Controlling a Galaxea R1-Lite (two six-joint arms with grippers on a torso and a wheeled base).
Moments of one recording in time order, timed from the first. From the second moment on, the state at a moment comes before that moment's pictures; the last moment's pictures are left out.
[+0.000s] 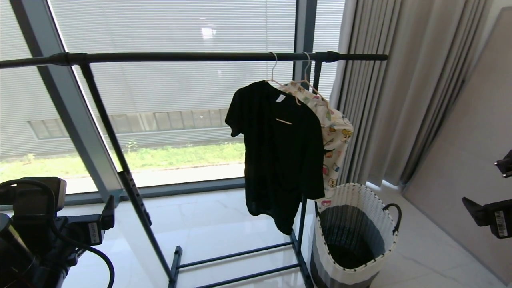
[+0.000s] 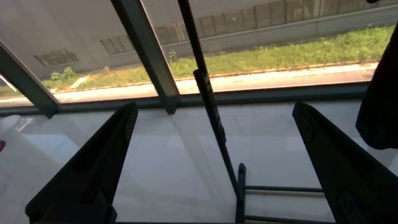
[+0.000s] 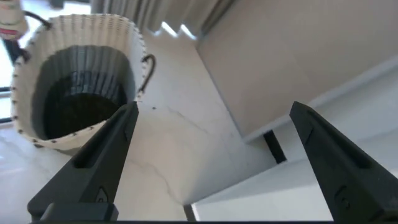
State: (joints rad) left arm -0.22 1.43 -0.03 -1.31 0.64 0.28; right arm 0.34 1.13 -0.50 -0.28 -0.59 -0.21
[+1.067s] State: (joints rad) left arm -0.22 1.41 0.00 -1.31 0.64 0.27; right arm 0.34 1.08 -0.44 -0.28 -0.59 -0.23
